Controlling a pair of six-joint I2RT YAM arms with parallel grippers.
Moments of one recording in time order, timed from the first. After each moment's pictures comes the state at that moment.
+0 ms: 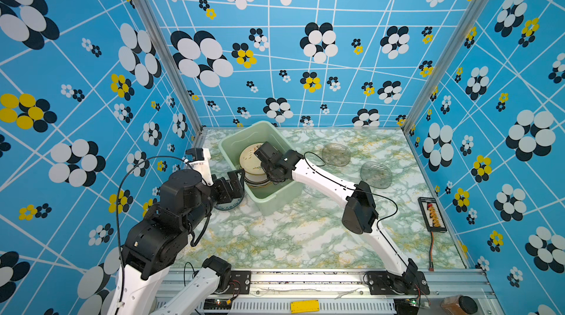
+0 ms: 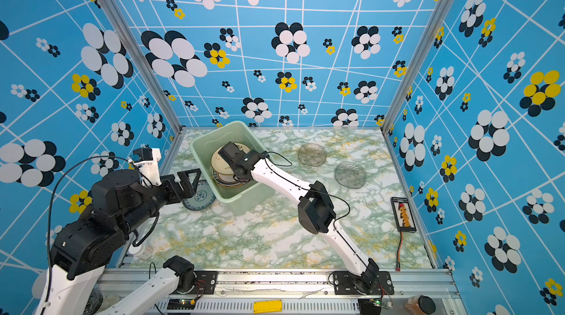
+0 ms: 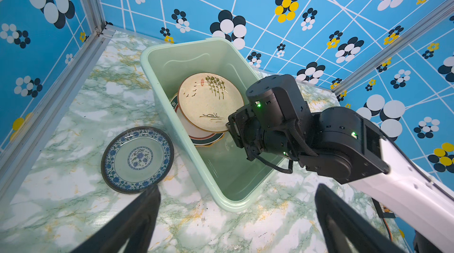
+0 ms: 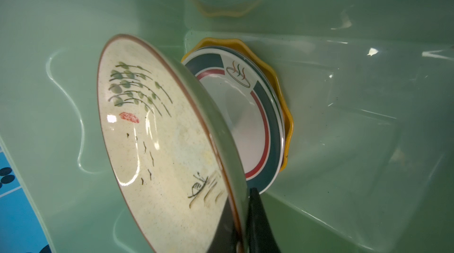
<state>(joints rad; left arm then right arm) -0.42 0.75 1.36 -1.03 -0.13 -0.51 0.95 2.42 2.38 -0.93 0.27 1.75</state>
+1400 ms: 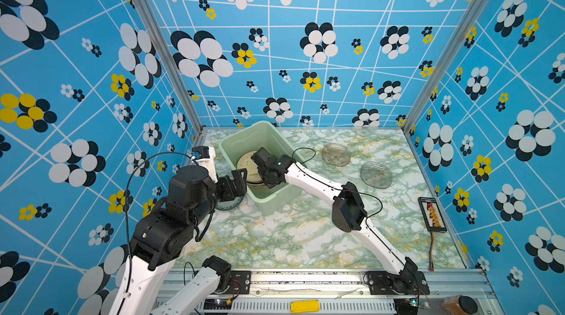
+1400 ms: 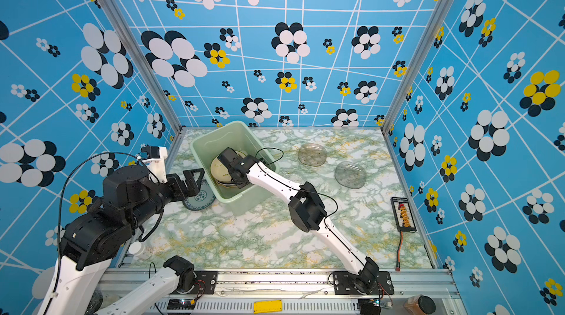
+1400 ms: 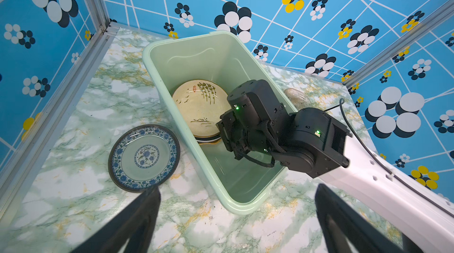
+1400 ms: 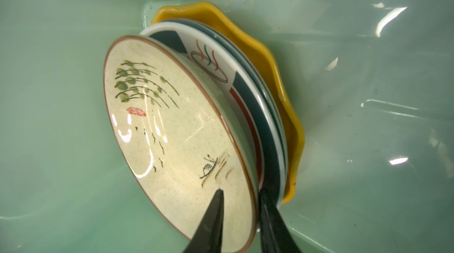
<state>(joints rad) -0.42 0.79 1.34 -1.04 -0.15 -0.48 0.94 2.56 2.46 -0.89 0.20 1.80</state>
